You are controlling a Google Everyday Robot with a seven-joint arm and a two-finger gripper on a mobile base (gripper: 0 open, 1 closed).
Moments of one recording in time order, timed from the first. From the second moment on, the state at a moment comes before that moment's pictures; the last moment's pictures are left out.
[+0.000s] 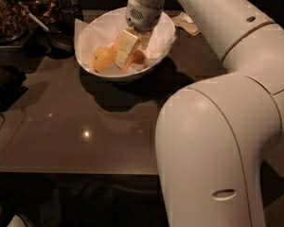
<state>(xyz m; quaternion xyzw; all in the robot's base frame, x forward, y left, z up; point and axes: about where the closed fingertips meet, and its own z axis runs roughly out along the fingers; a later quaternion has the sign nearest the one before) 0.666 0.012 0.900 -0.50 0.85 0.12 0.08</state>
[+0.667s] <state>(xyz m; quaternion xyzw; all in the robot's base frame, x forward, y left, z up) 0.667 0.009 0.881 -0.50 0.86 0.12 0.06</state>
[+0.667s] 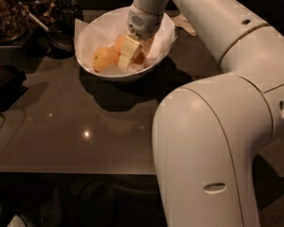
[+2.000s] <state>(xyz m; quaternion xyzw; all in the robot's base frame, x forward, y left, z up) 0.672 0.010 0.863 -0.49 0.85 0.15 0.06</state>
